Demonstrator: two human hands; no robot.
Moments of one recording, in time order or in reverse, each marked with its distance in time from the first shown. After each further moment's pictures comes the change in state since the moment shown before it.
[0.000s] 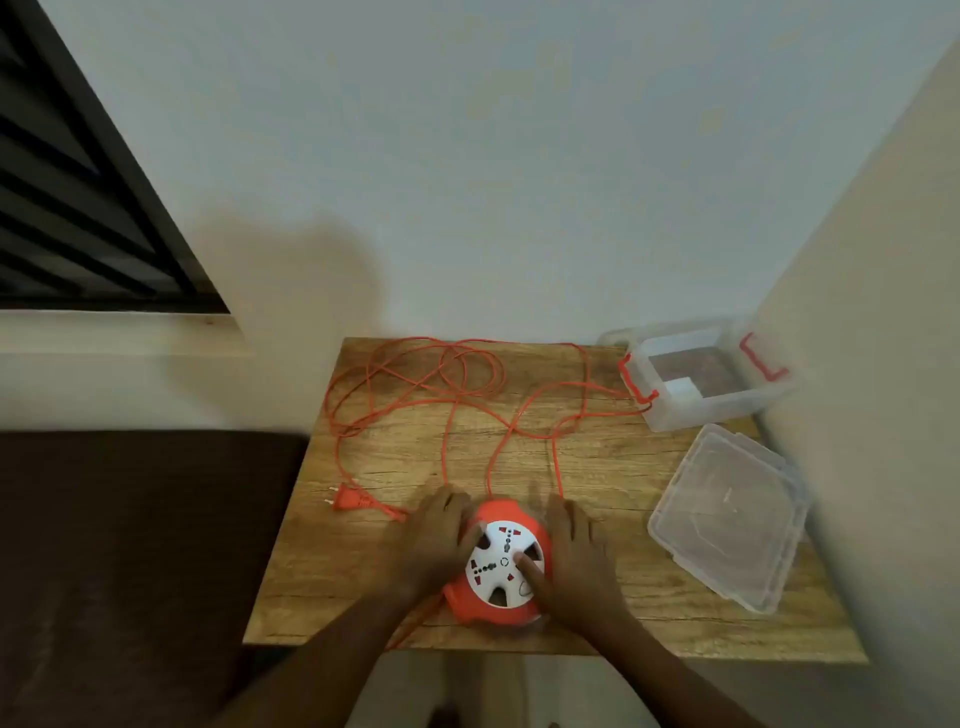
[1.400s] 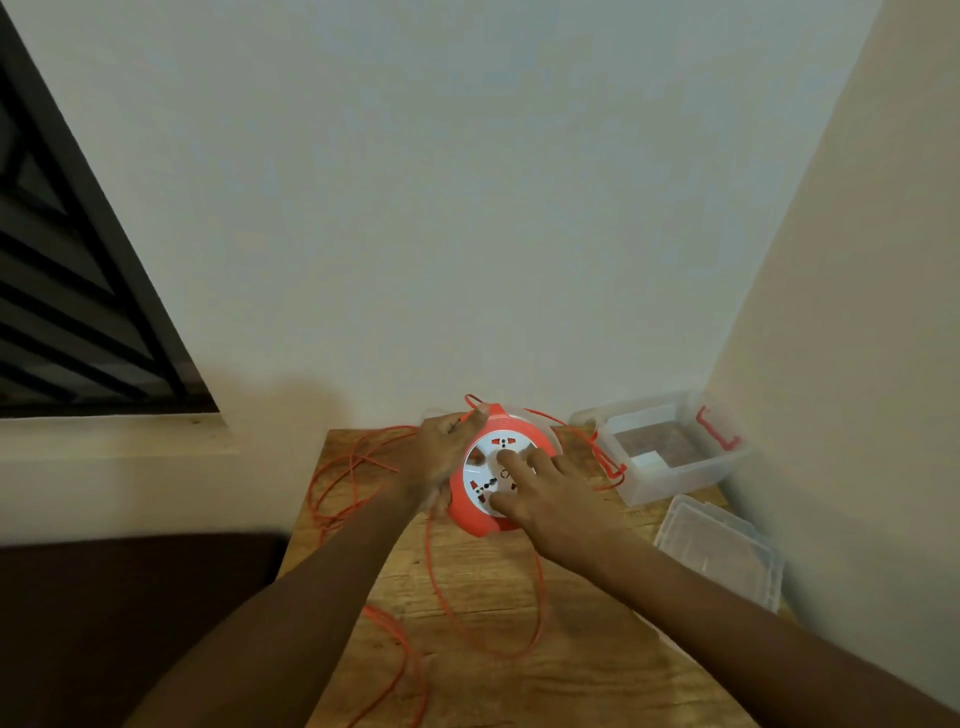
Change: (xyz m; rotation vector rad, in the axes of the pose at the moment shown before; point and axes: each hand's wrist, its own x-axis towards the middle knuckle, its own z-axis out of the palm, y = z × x) left_hand 0.098 0.073 -0.160 -1.152 0.052 -0.045; right_hand 0.047 -0.063 -0.172 -0.640 0.308 -0.717
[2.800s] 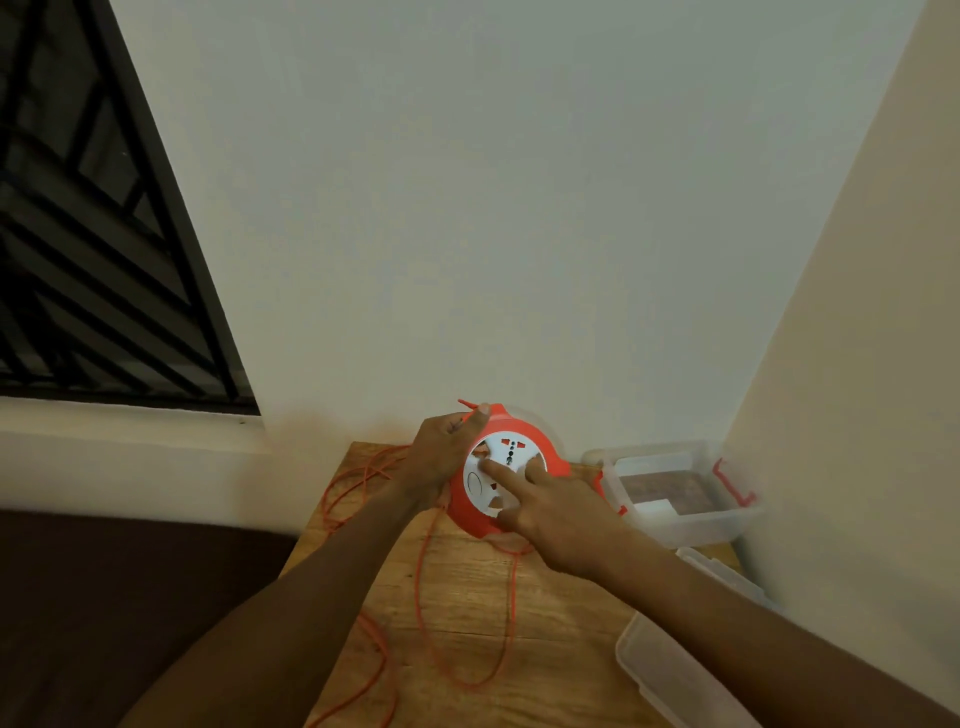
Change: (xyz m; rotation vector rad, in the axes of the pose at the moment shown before) left_hand -0.018 0.041 0.029 0.116 0.177 0.131; right_hand -0.018 0.039 -0.039 -0.015 -0.070 -0.170
